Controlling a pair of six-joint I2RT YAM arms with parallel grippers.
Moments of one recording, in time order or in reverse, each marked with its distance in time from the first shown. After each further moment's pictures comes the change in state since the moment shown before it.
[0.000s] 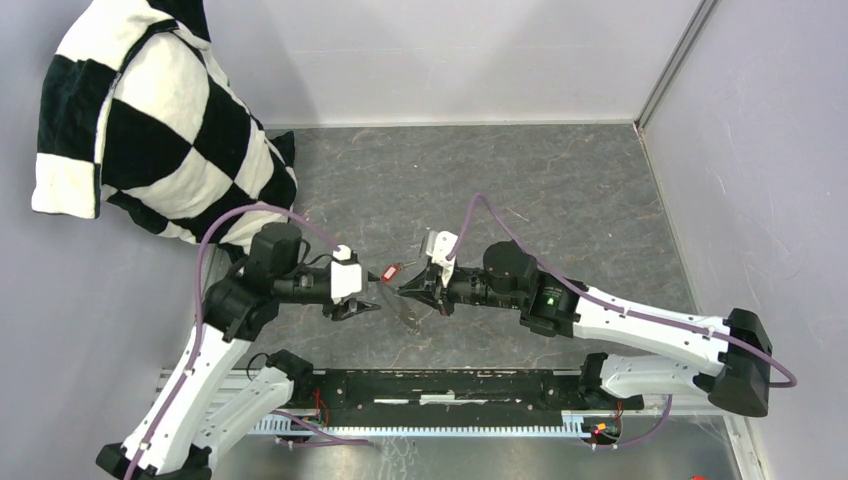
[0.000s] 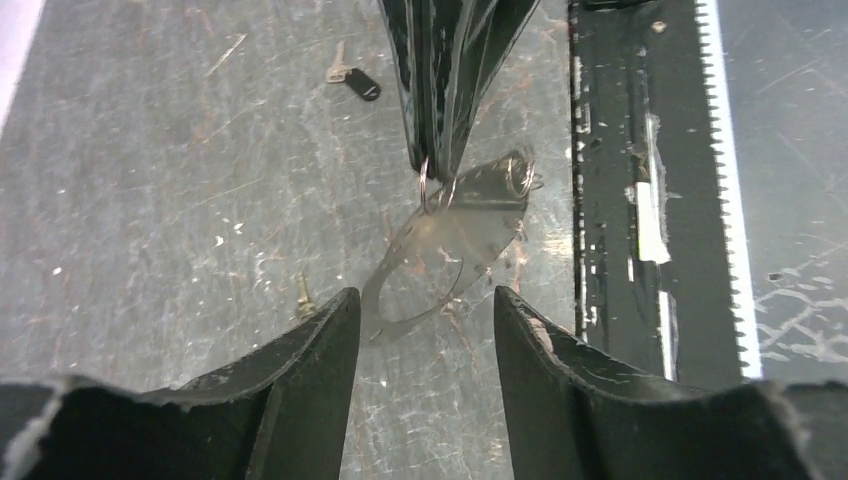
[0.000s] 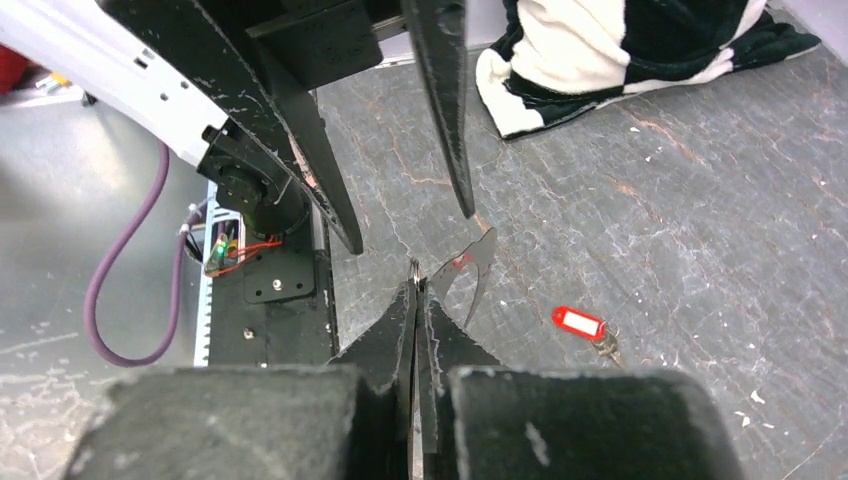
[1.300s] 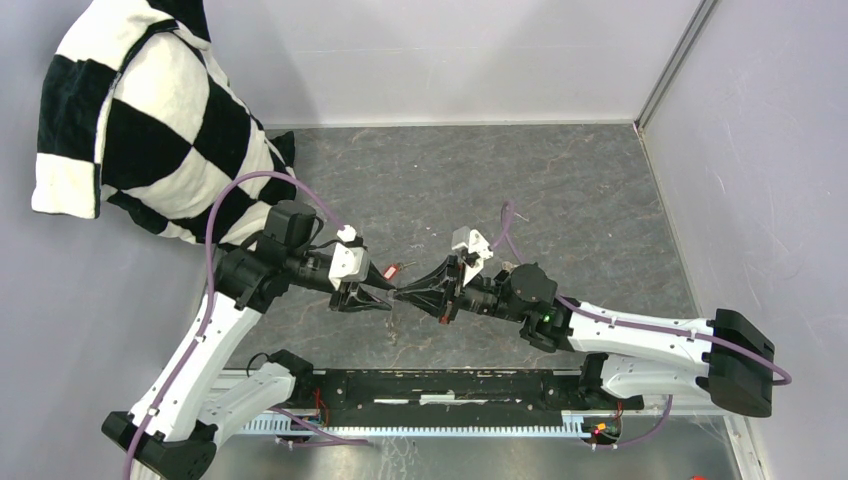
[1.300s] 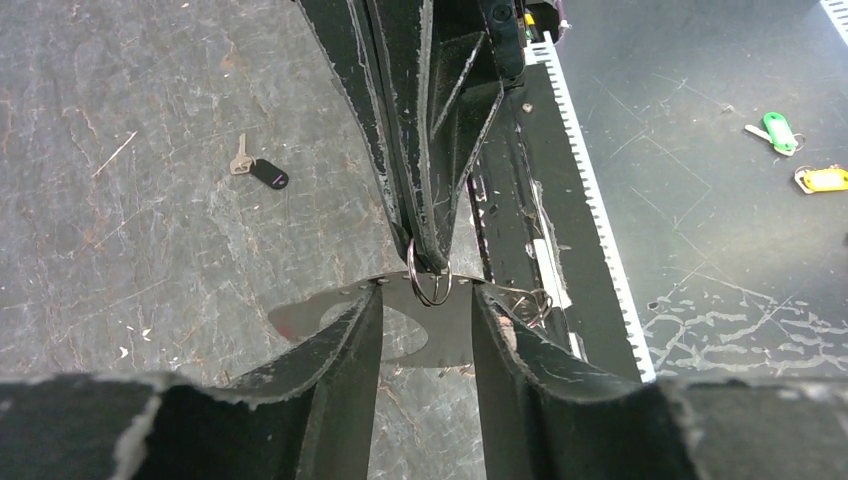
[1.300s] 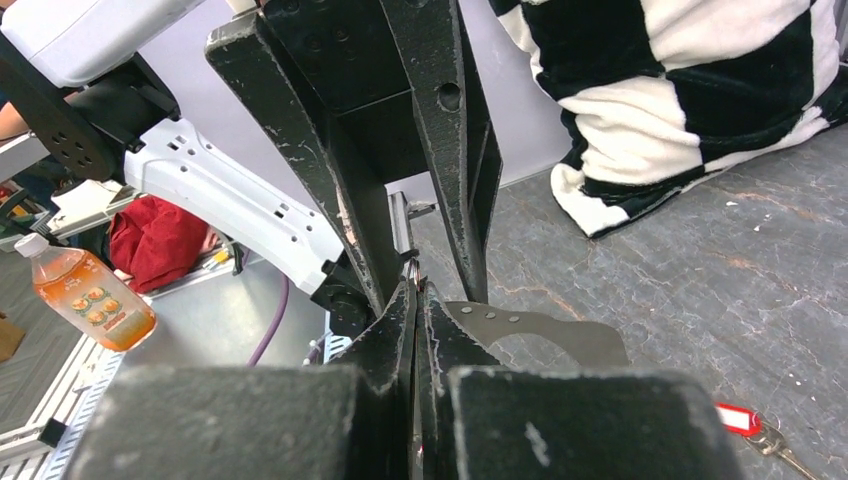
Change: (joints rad) left arm -0.002 0.137 0.095 -0.052 0.244 0.018; right arm 0.016 -0.034 -0.259 0.576 0.035 0.389
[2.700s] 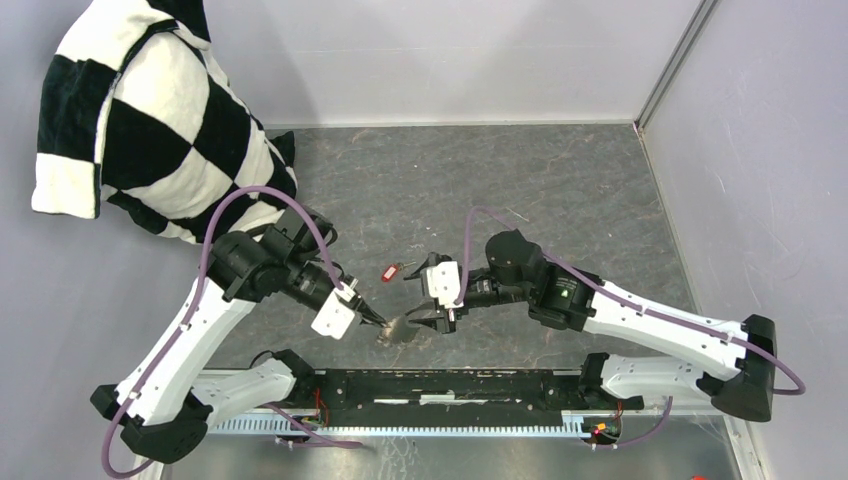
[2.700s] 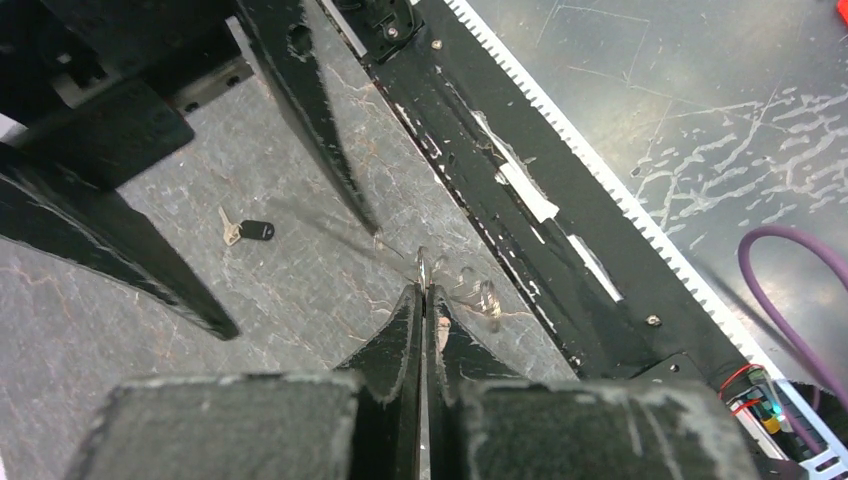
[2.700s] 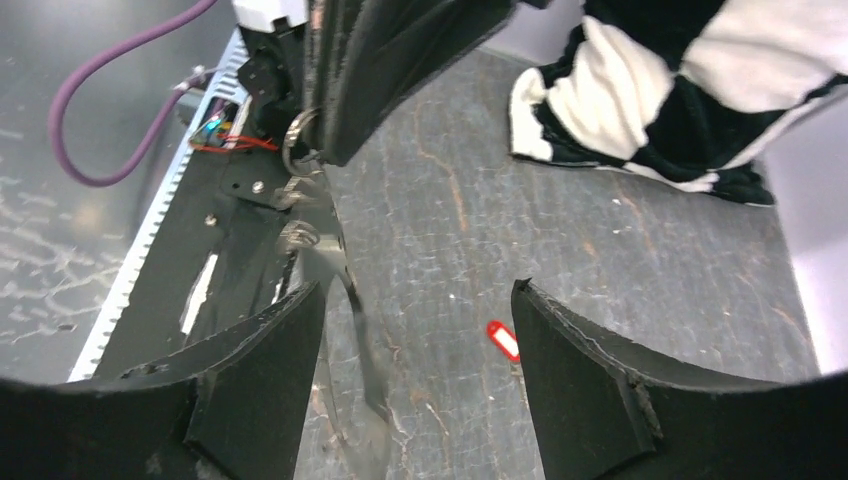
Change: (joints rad) left arm -0.183 0.103 0.262 -0.514 -0.097 0.647; right arm -0.036 -0.024 0.340 -0.805 -0.238 -0.819
